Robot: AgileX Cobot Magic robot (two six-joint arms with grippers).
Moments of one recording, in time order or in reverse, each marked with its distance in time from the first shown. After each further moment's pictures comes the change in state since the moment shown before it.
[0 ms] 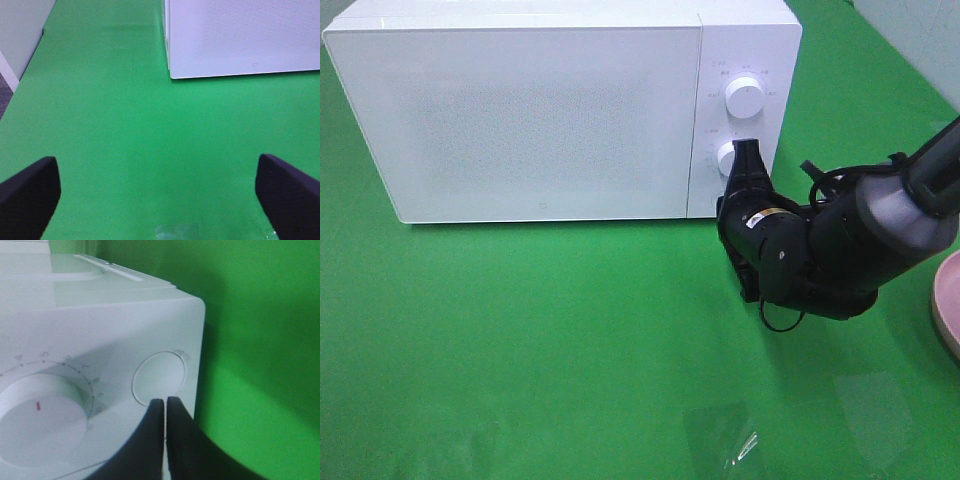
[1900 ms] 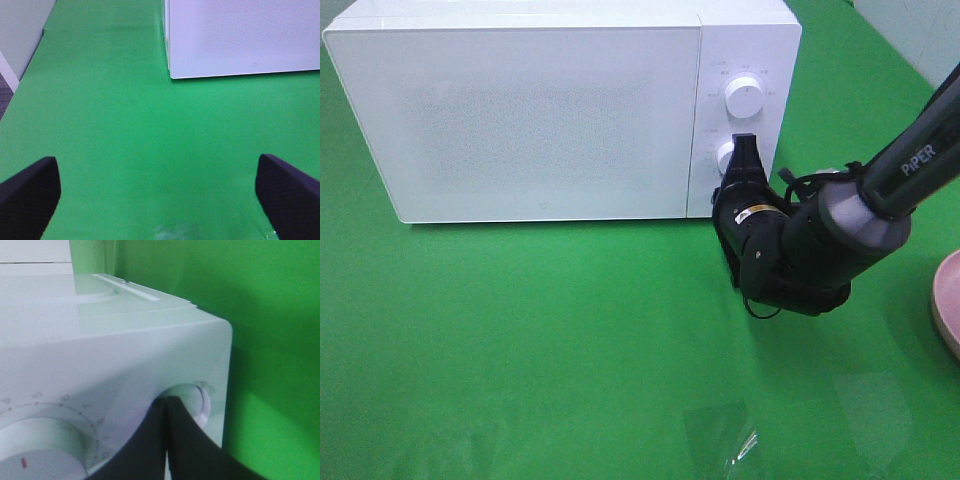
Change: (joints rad) left arm 0.000 0.000 0.000 0.000 0.000 0.000; right arm -0.025 0.106 -0.101 0.002 -0.111 0.044
